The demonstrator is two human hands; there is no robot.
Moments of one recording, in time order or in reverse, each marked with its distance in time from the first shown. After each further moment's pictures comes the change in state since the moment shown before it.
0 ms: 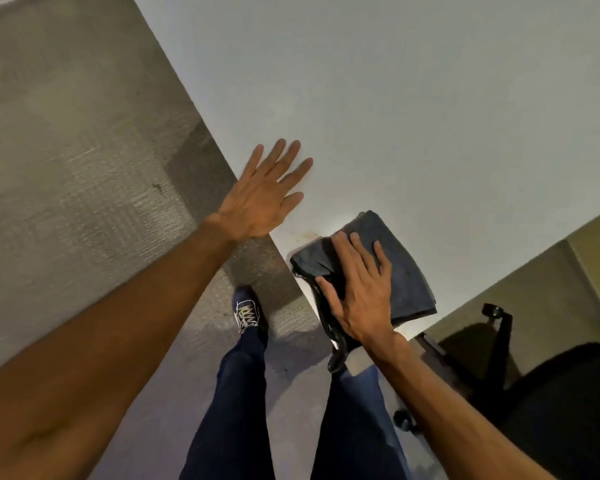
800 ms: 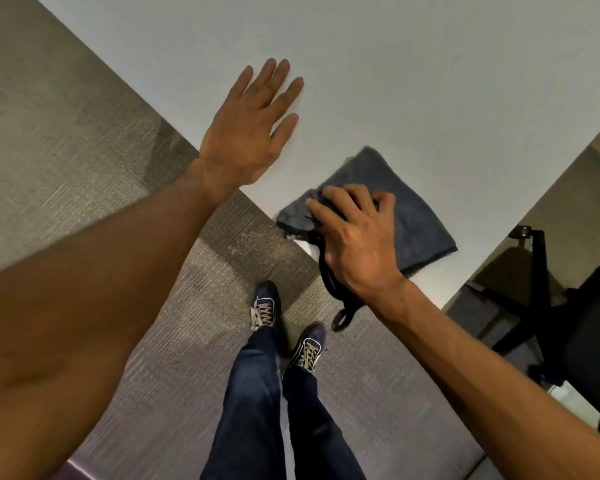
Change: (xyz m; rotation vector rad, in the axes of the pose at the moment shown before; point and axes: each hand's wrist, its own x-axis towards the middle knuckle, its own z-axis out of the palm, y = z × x) left_hand 0.054 -0.019 -0.003 0.054 0.128 0.214; right_hand 0.041 -0.051 0.012 -0.125 0.133 0.099
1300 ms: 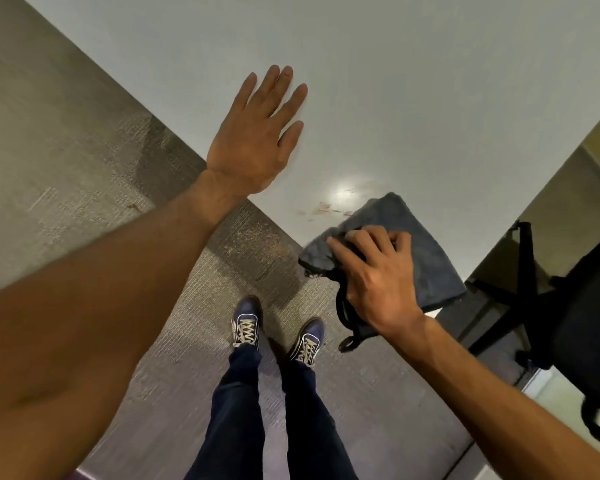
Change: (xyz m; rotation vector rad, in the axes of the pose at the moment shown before) left_hand -0.001 -0.002 0.003 -0.005 -0.008 -0.005; right_hand -0.042 -0.008 -0.025 -0.052 -0.088 0.009
